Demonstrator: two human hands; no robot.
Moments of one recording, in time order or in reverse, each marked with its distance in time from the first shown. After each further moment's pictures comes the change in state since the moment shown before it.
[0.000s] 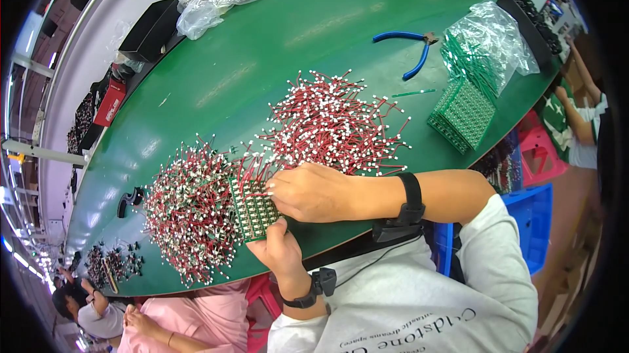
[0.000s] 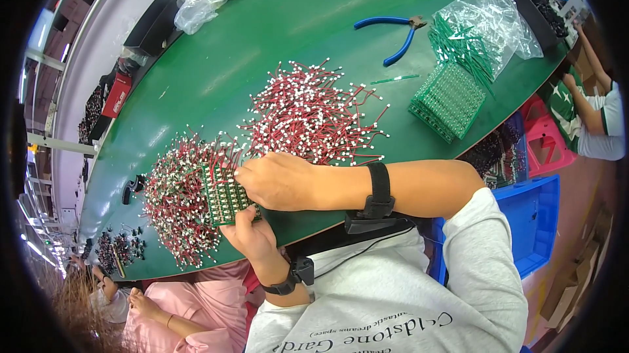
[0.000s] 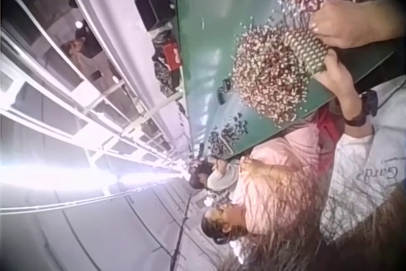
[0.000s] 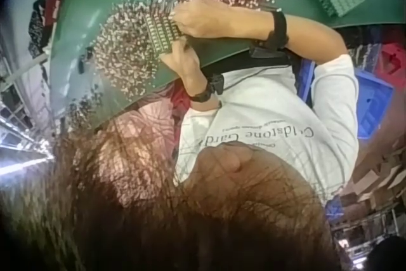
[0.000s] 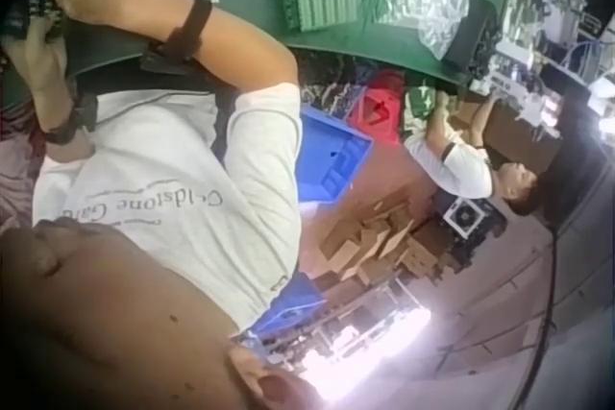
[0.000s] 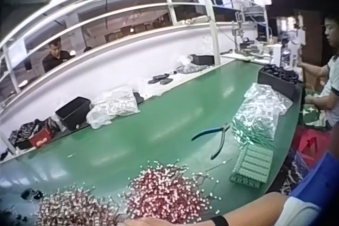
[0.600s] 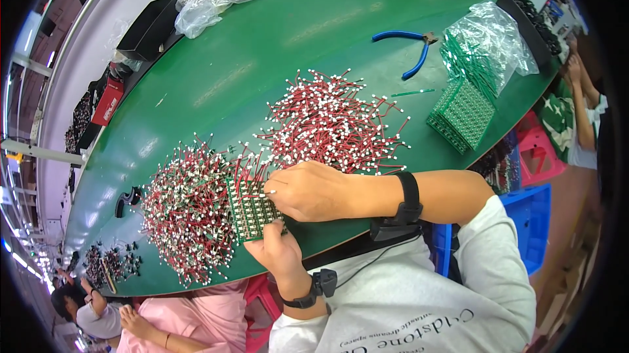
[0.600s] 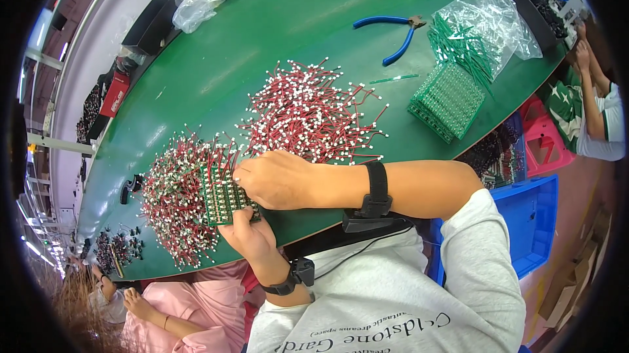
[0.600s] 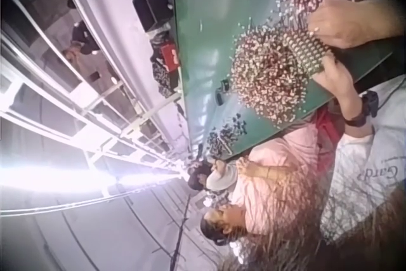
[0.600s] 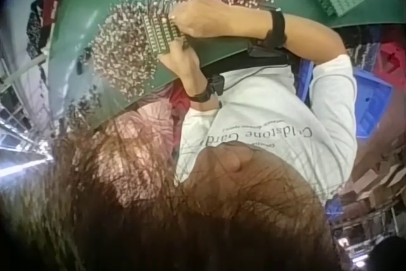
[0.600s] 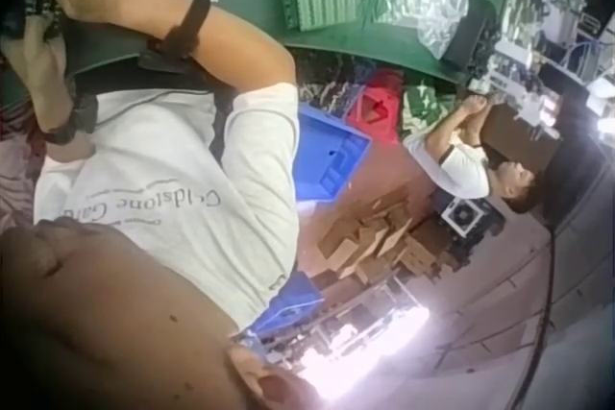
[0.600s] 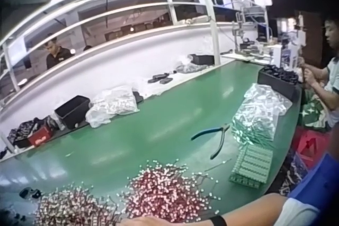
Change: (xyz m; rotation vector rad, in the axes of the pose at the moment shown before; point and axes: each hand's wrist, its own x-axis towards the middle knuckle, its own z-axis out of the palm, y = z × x) left_hand 0.001 -0.001 0.000 -0.051 0.044 -0.026; right_hand 0.002 0.000 -0.002 0.002 -0.055 -0.012
